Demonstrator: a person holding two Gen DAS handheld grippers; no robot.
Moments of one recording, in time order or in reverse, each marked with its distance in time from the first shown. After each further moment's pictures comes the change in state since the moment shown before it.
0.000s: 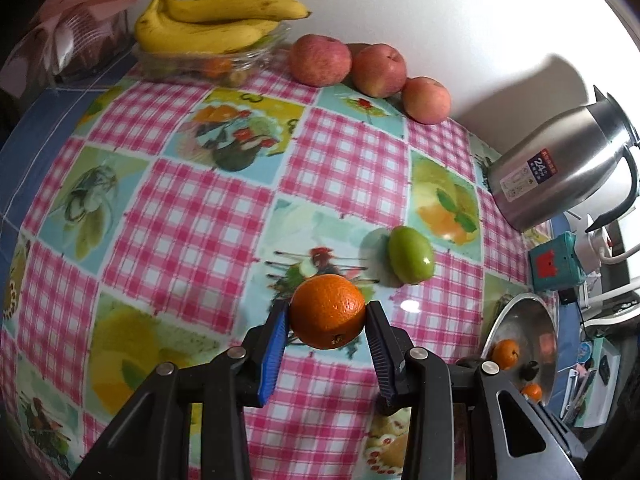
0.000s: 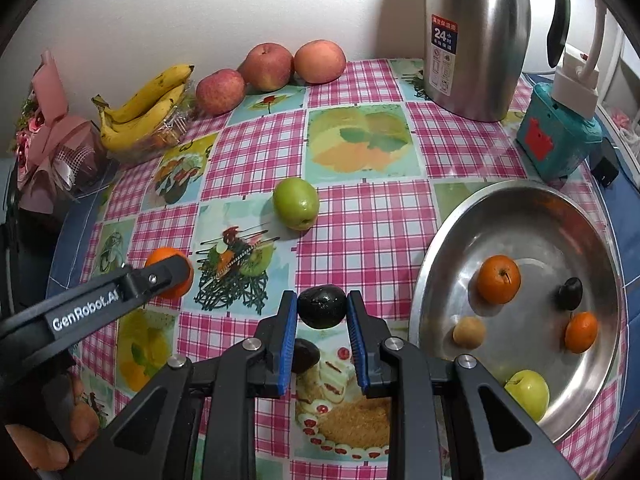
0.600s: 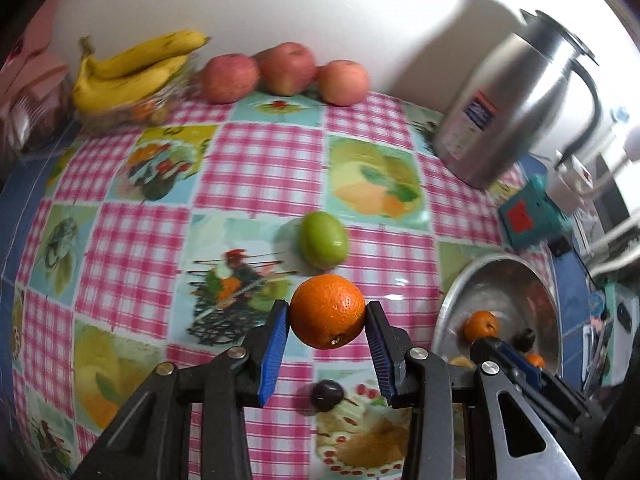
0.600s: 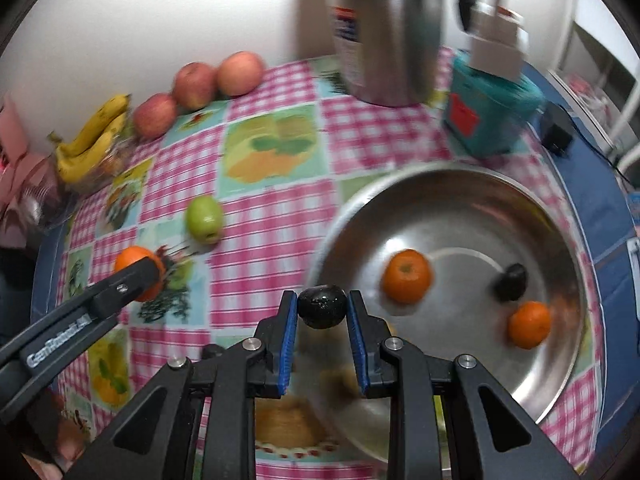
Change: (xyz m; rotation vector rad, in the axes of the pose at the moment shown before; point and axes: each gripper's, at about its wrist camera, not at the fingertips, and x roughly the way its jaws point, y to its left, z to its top) left arm 0.004 -0.081 -0.024 0.218 -0.029 0.016; right arm -0.011 -0.077 -0.001 0.146 0.000 -0.096
